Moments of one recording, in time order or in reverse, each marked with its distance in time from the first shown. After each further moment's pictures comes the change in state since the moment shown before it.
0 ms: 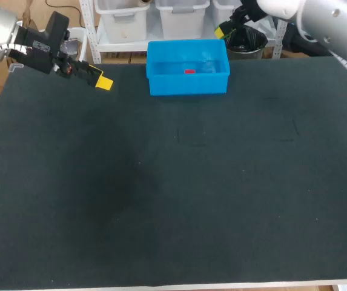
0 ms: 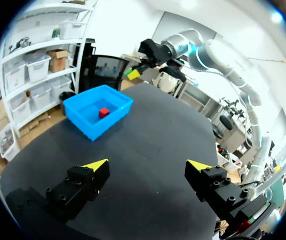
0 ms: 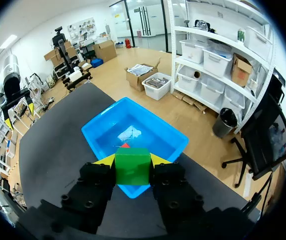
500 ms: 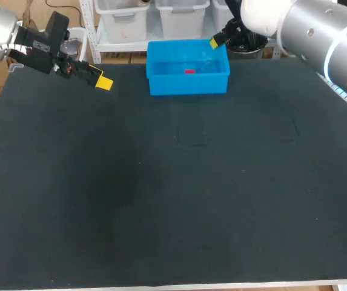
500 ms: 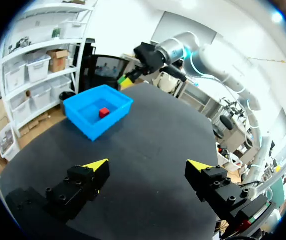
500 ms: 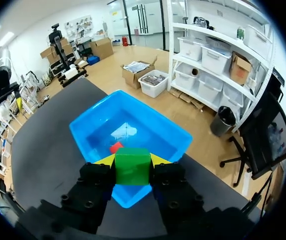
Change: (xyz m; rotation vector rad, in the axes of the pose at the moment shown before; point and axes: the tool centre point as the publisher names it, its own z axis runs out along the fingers) left arm 0.000 0.000 0.000 0.000 0.000 0.000; right arm 0.011 -0.008 0.034 0.050 0.009 -0.007
